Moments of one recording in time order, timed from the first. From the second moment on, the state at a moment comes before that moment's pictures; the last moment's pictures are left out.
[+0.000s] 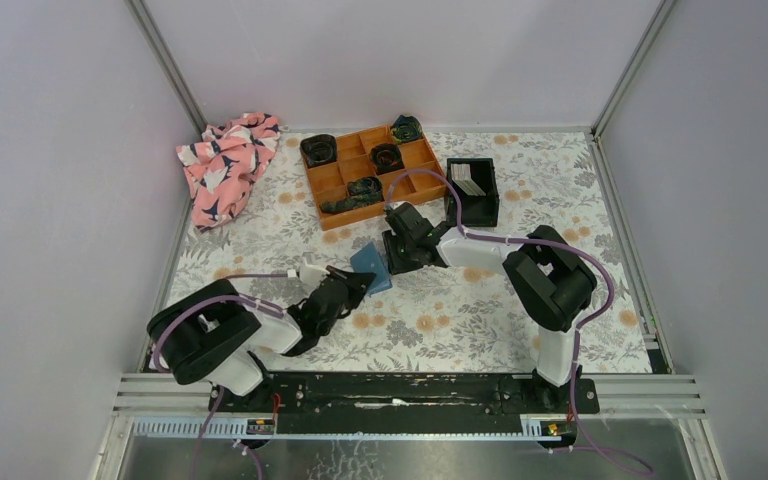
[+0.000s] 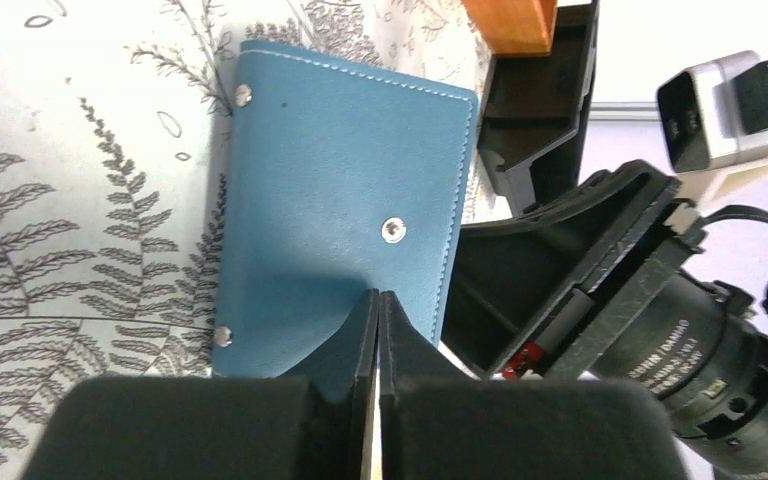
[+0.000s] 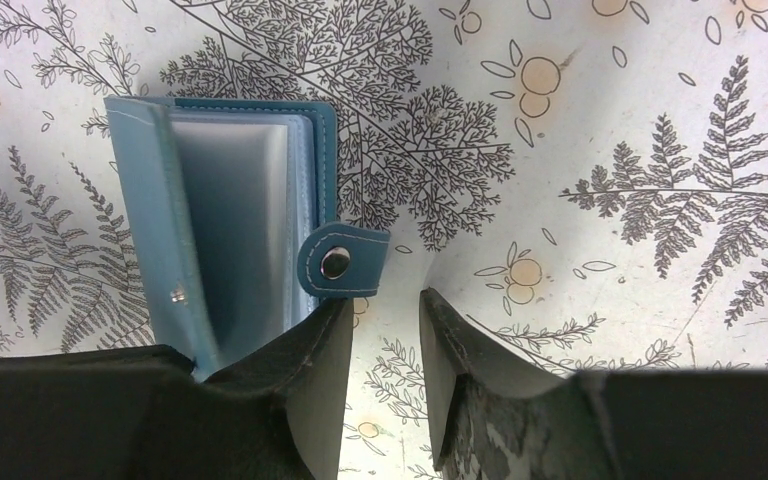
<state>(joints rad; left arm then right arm) -0.84 1.49 0.22 0.83 -0.45 -1.52 0.78 1.91 1.17 -0.26 0.02 0.45</state>
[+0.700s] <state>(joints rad) -0.84 1.52 0.25 0.74 -0.43 -1.56 0.78 1.89 1.20 -0.34 0.04 0.43</state>
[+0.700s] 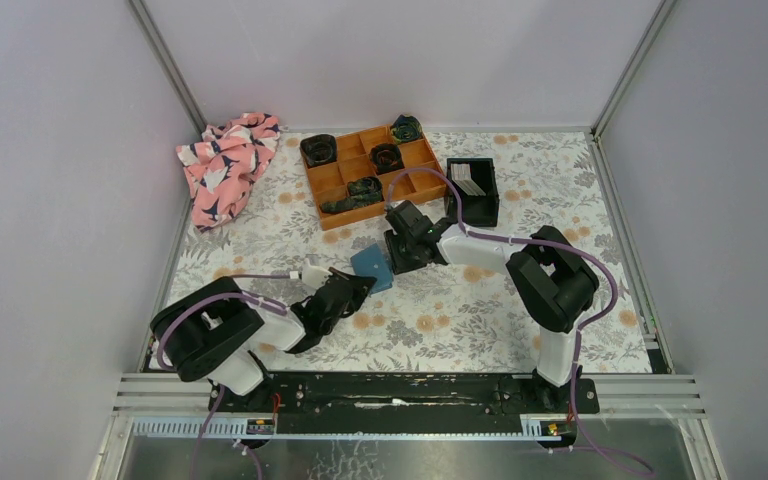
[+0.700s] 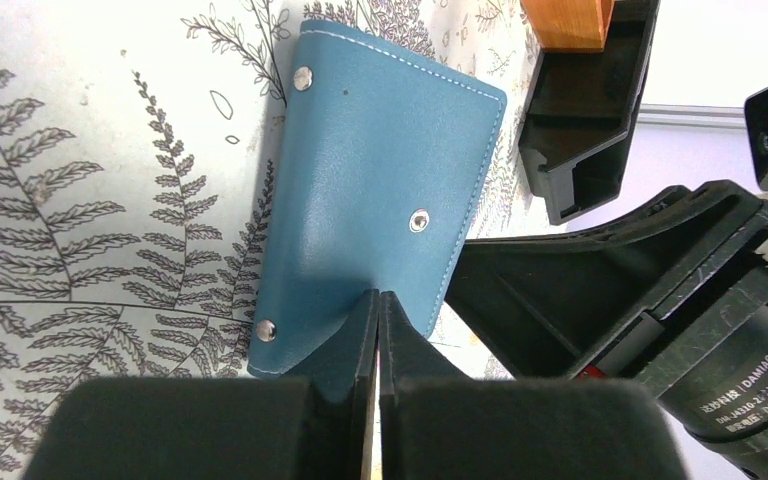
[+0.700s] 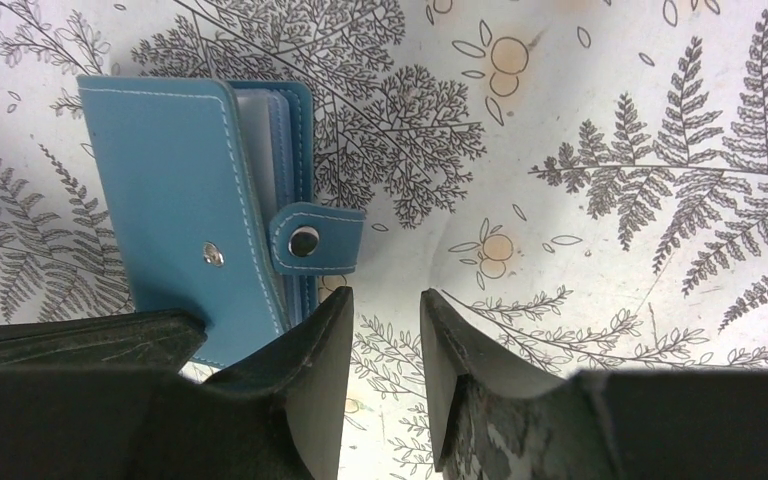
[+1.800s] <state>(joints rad) -0.84 1.51 0.25 0.69 -0.43 -1.58 0.78 1.89 1.20 -0.28 0.07 0.42</state>
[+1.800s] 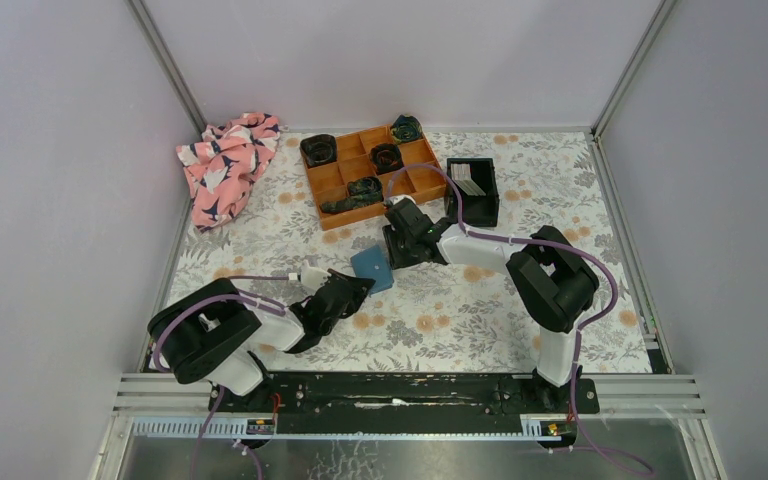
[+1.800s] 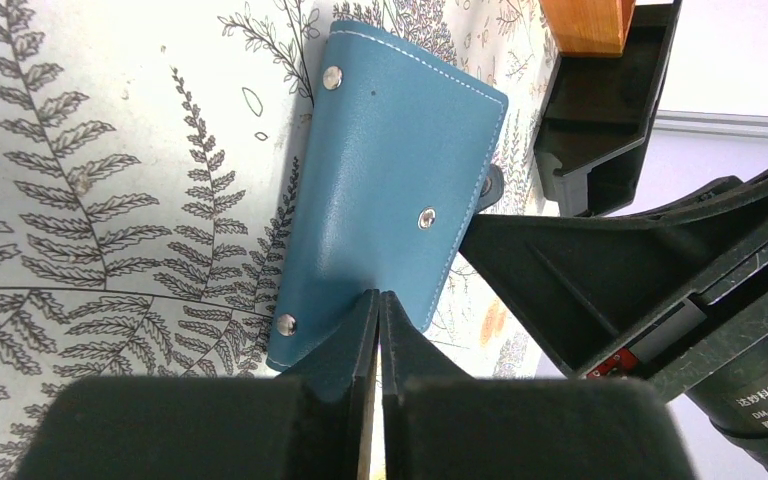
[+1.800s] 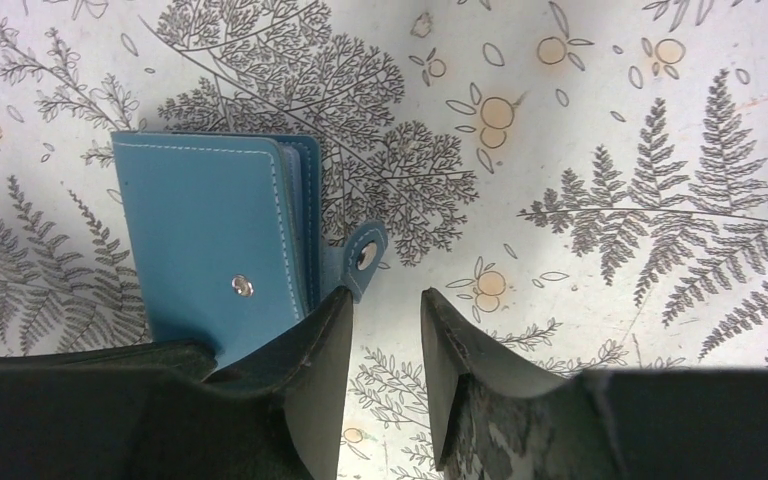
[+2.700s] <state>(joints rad) -0.84 1.51 0.37 0.47 -0.43 -1.57 0.78 1.90 1.30 -0.31 0.11 0.40</state>
